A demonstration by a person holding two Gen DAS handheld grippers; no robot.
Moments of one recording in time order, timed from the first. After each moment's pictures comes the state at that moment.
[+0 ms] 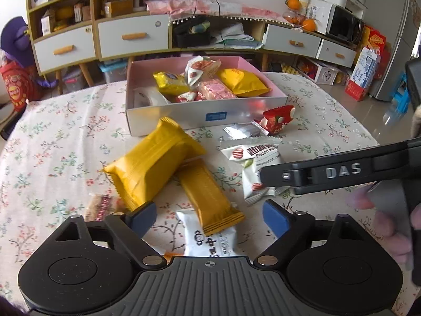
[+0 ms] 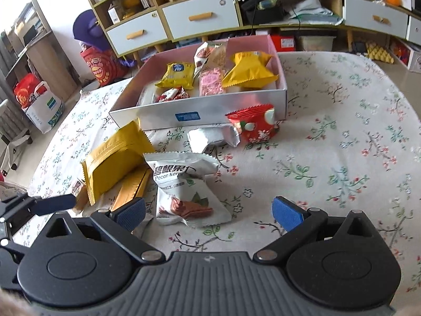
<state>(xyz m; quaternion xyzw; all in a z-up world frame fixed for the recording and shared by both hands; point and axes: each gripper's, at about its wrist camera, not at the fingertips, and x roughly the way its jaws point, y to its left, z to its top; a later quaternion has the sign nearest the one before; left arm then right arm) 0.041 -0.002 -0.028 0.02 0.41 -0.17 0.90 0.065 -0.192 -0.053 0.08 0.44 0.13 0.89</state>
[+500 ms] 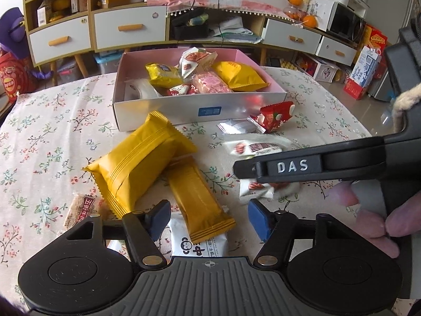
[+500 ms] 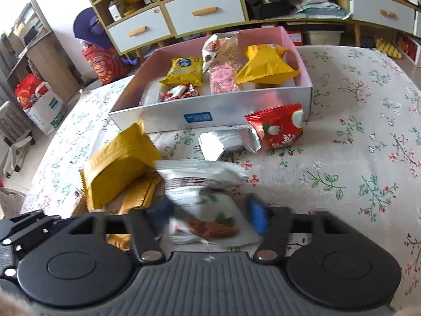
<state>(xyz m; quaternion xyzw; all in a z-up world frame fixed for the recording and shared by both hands) 0.054 -0.013 -0.036 0.01 0.42 -0.17 0.89 0.081 -0.180 -0.060 0.09 0.45 0.14 0.88</state>
